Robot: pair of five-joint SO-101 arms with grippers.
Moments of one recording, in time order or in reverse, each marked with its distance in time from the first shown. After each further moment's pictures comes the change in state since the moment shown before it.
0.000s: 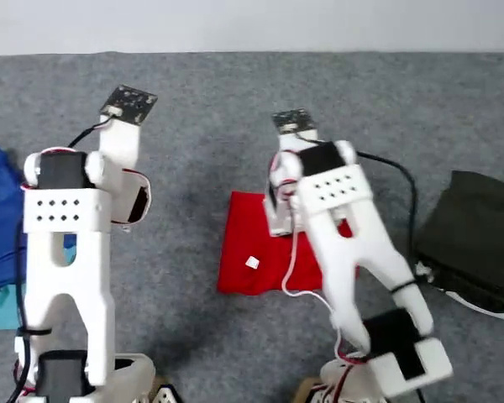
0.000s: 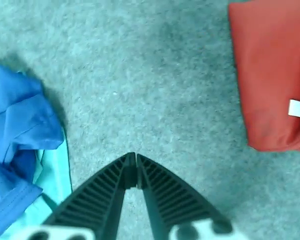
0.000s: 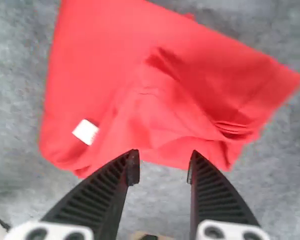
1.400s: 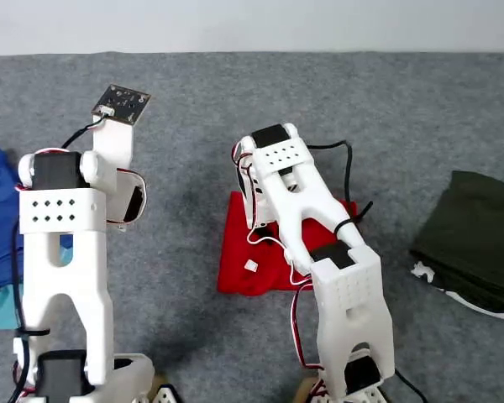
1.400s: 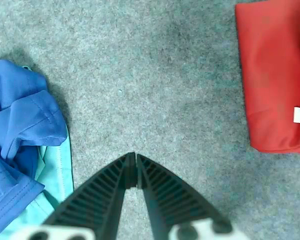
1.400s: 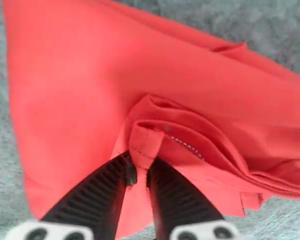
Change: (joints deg) left arm -0.6 0.0 0.0 0.0 0.0; right arm -1.2 38.4 -30.1 9.8 -4.1
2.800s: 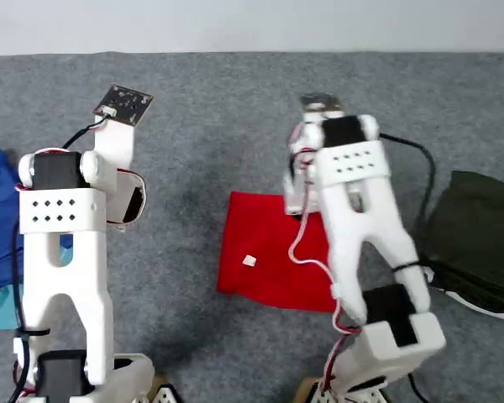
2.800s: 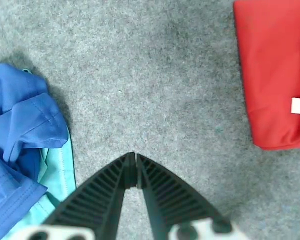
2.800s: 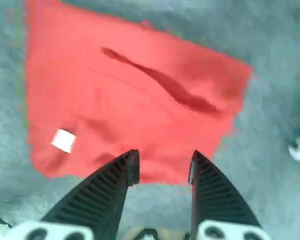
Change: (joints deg) left arm 0.0 0.0 0.0 0.0 -1.8; right arm 7.8 -30.3 16.0 -2.3 5.5
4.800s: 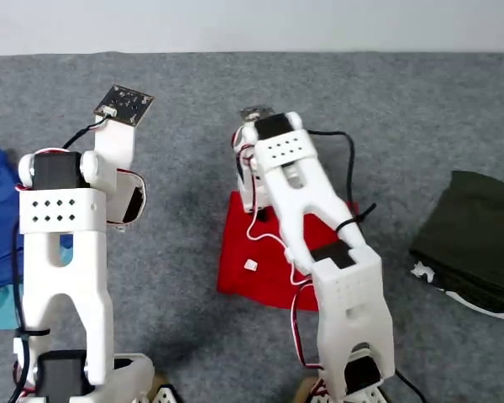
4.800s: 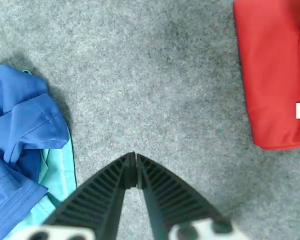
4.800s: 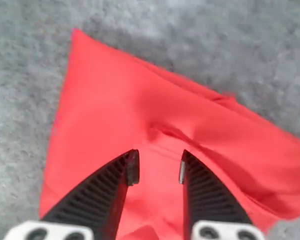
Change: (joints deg) left arm 0.0 0.0 0.0 0.0 -0.1; right arm -8.0 30.4 -22.5 -2.0 0.0
